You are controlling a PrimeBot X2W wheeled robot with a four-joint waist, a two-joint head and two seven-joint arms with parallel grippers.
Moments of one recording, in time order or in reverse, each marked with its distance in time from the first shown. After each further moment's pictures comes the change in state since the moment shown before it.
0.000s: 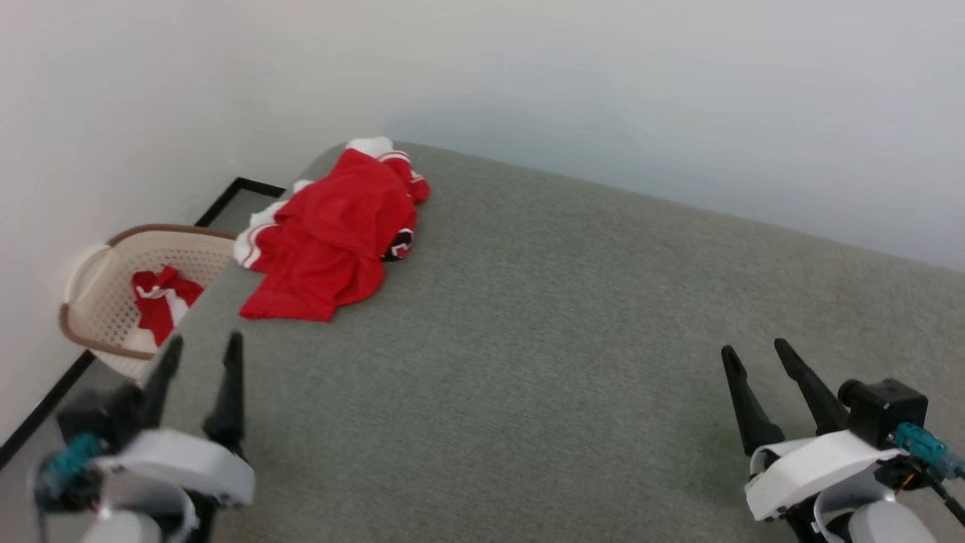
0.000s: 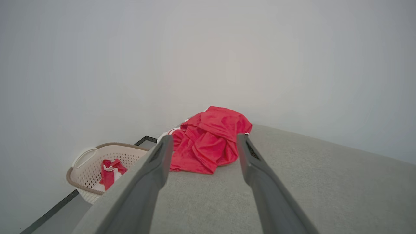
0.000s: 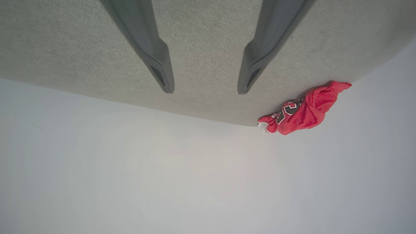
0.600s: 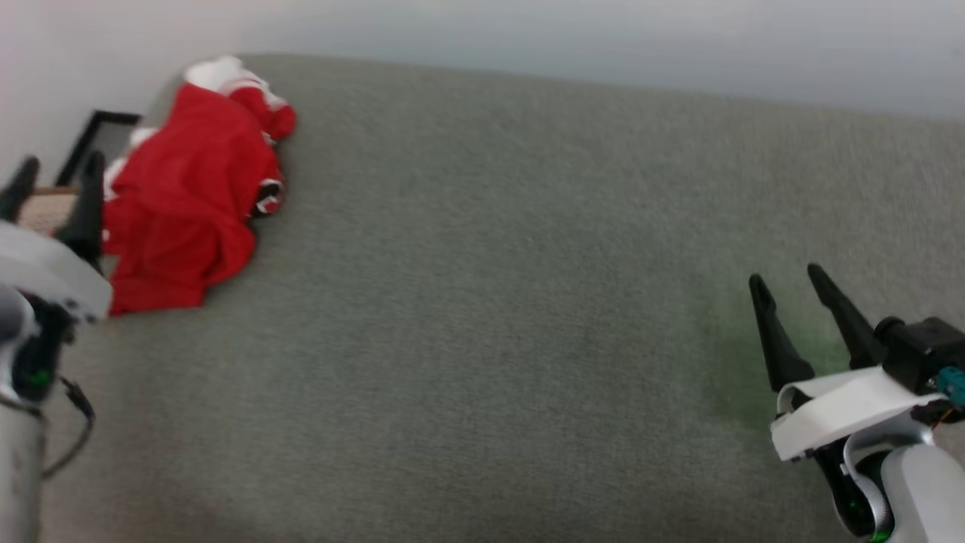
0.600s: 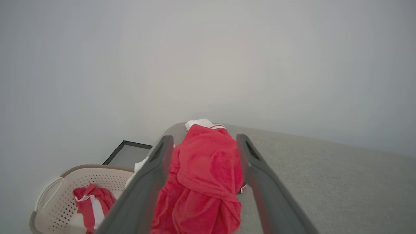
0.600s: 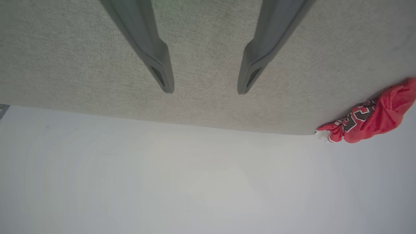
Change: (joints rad) left arm -0.449 0.244 0.000 0.225 -0.184 -0.071 0.212; right arm -0.086 -0.040 -0.029 -0.084 -0.036 0.000 0.025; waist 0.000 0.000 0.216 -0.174
